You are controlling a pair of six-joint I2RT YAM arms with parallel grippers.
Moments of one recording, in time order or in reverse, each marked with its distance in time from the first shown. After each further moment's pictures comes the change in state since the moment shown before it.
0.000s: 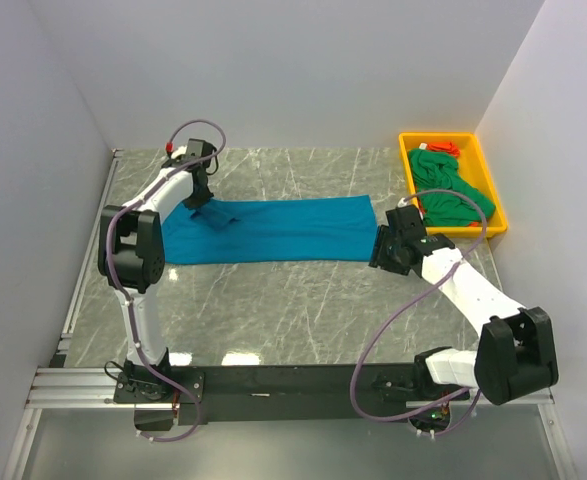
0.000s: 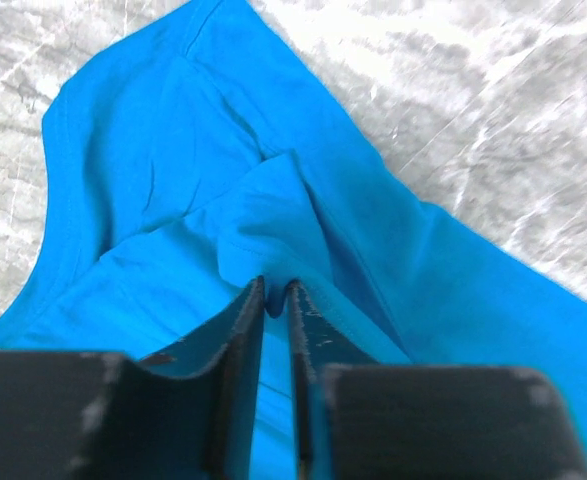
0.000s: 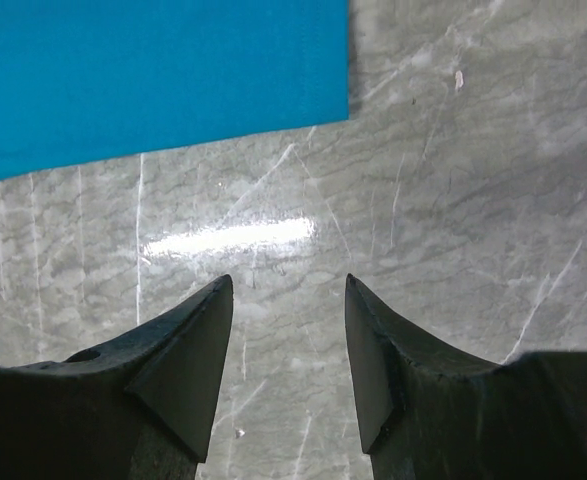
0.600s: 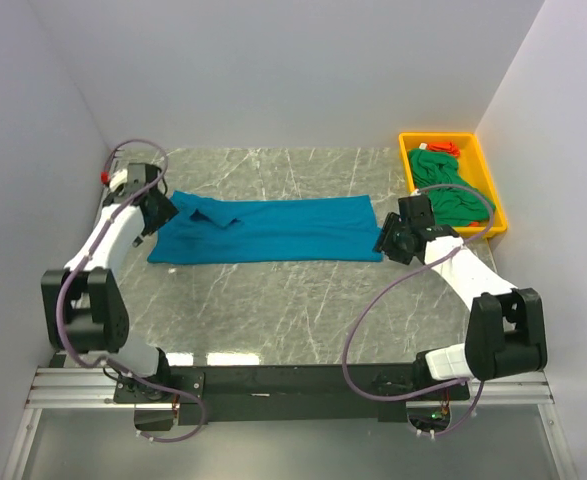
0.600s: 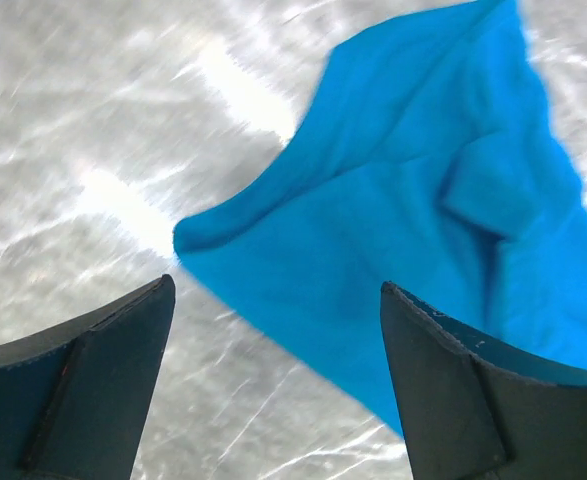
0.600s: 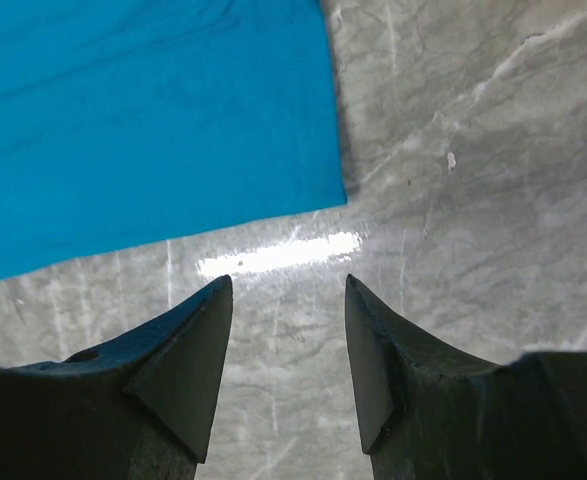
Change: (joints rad) left arm 0.188 -0.463 -0.399 0.013 0.025 -0.090; right arm -0.108 0.111 0.053 0.101 -0.067 0.037
